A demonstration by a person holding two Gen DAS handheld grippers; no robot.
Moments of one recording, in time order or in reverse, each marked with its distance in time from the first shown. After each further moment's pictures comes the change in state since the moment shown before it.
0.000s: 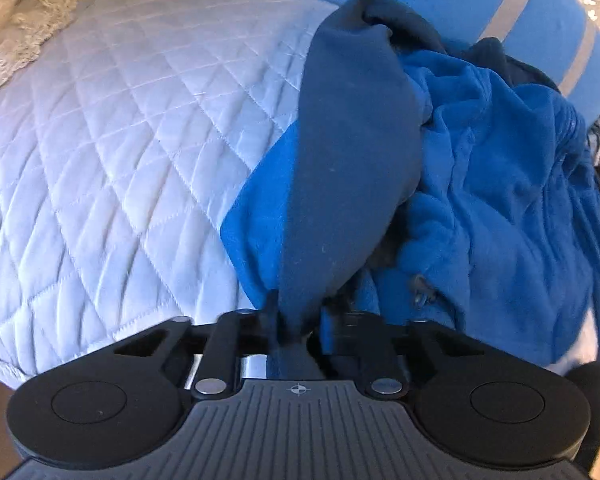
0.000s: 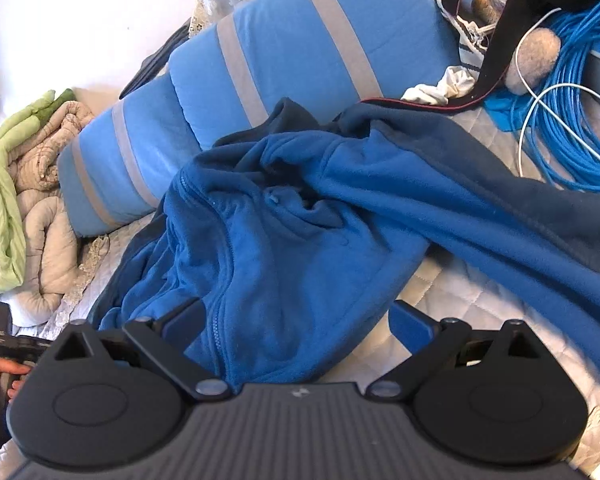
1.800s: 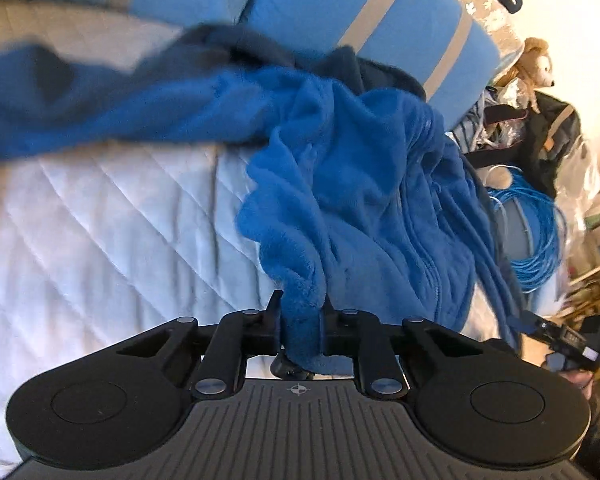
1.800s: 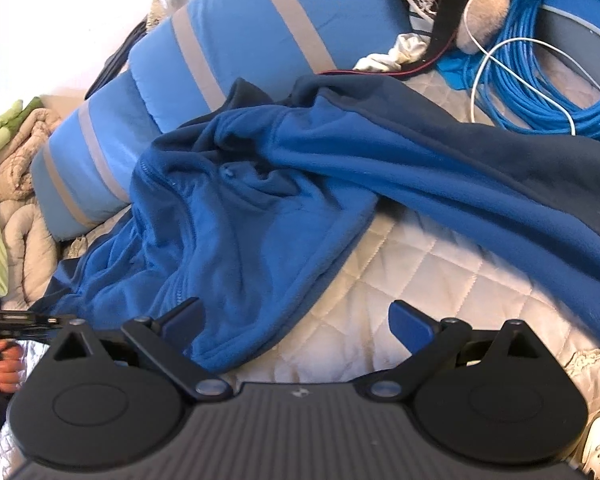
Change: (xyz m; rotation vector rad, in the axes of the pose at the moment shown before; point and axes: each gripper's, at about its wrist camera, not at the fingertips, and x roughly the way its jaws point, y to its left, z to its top) left arm -0.031 -0.054 -0.001 0.137 -0.041 -0.319; right arm -0.009 -0.028 -0.017 0.094 0.043 -0.070
